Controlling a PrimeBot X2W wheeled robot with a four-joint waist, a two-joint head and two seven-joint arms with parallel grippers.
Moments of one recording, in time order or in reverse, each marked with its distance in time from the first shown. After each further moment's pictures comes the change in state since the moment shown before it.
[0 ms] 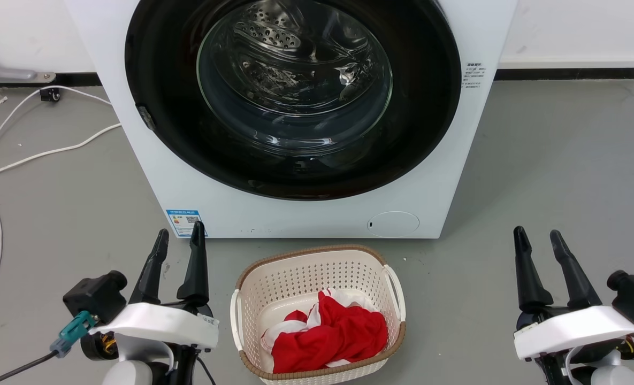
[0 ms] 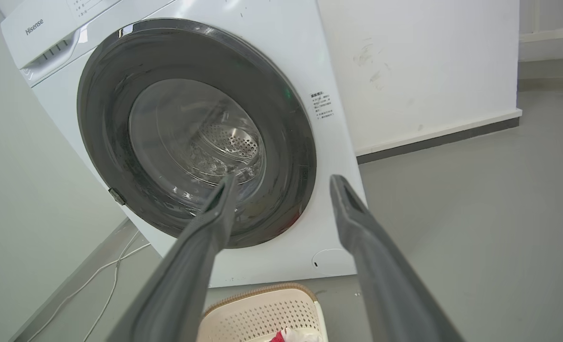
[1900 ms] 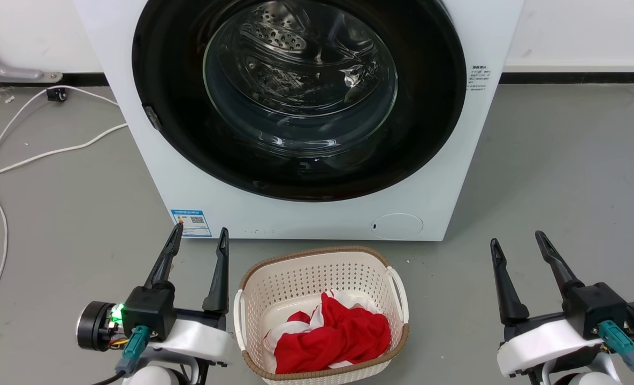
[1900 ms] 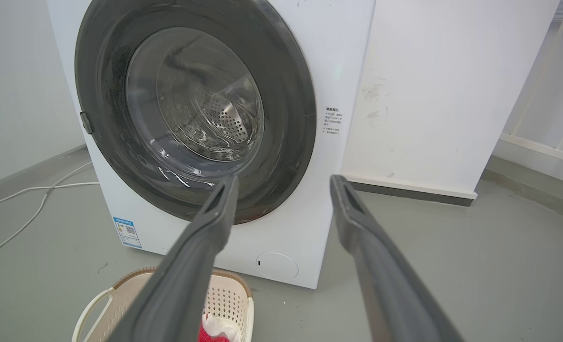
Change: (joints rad) left arm 0.021 0.016 -0.062 -0.019 0.455 0.051 -0.115; right arm 0.022 0.002 0.032 -0.016 -0.421 0.000 -0.054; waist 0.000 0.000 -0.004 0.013
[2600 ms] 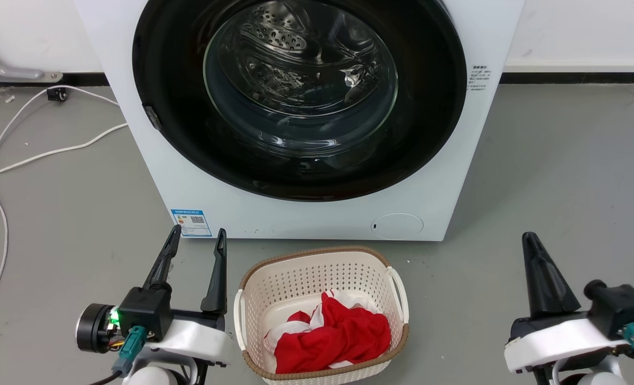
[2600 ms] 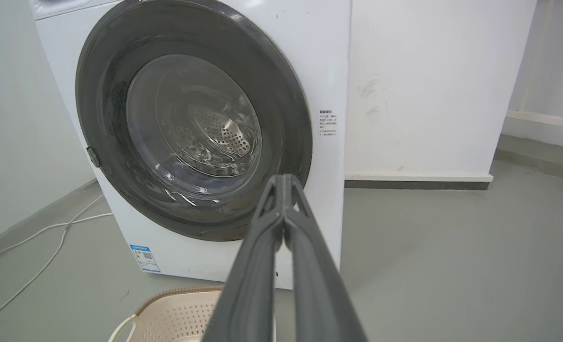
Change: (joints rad) left arm 0.001 -0.015 0.022 0.009 -0.003 -0.016 -0.003; right arm 0.000 0.000 -0.017 0.008 0.121 0.000 -0.026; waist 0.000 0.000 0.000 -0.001
